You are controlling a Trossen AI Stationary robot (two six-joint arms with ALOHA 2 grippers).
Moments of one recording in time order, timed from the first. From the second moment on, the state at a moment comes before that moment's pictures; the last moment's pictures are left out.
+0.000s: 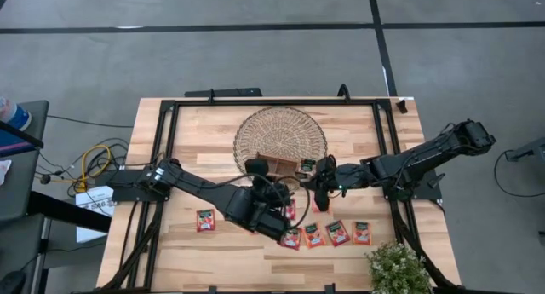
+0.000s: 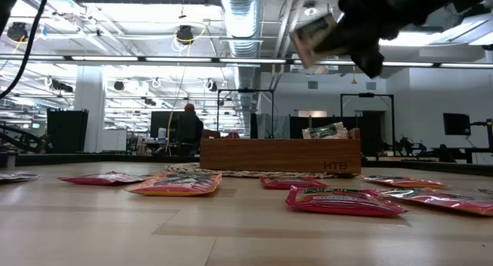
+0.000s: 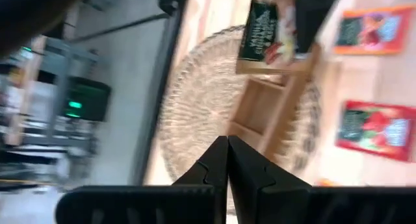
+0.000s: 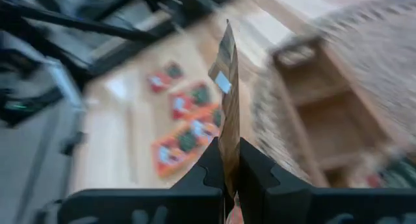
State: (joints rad) left arm -0.42 2.17 2.35 -1.57 -0.88 -0.43; right arm 0.26 1.23 0.66 0.03 0.28 0.59
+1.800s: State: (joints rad) left arm -0.14 1.31 0.85 0.10 -0.45 -0.36; right arm 0.16 0.81 0.31 0.34 0.31 0.55
